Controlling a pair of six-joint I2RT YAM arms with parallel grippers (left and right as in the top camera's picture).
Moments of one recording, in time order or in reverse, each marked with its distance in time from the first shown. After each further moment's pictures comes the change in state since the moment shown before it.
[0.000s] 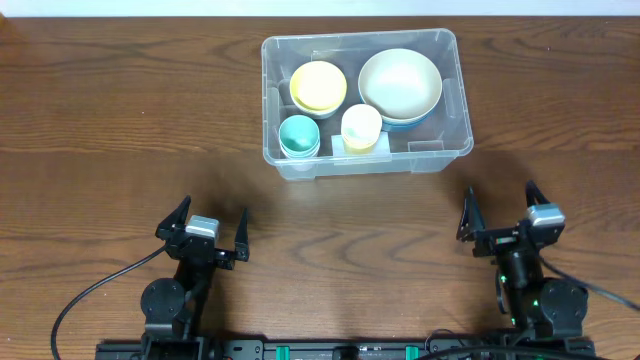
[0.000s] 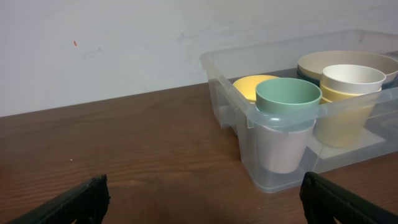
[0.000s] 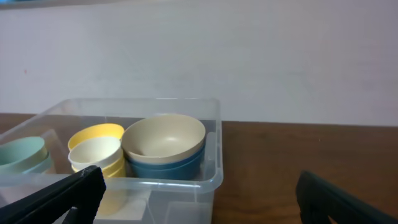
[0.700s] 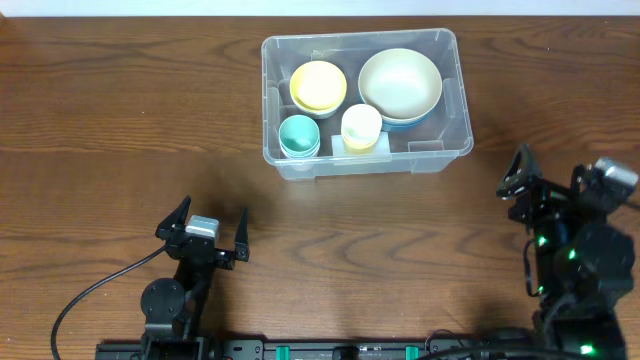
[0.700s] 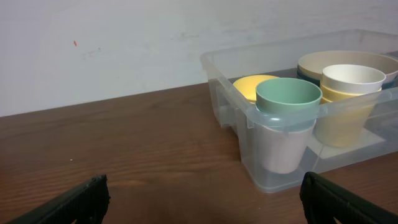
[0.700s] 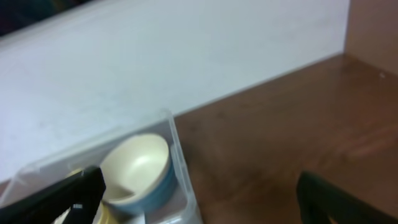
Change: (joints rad) left arm 0.000 0.000 0.000 0.000 0.000 0.000; right arm 0.019 0.375 0.486 -0.306 0.306 0.305
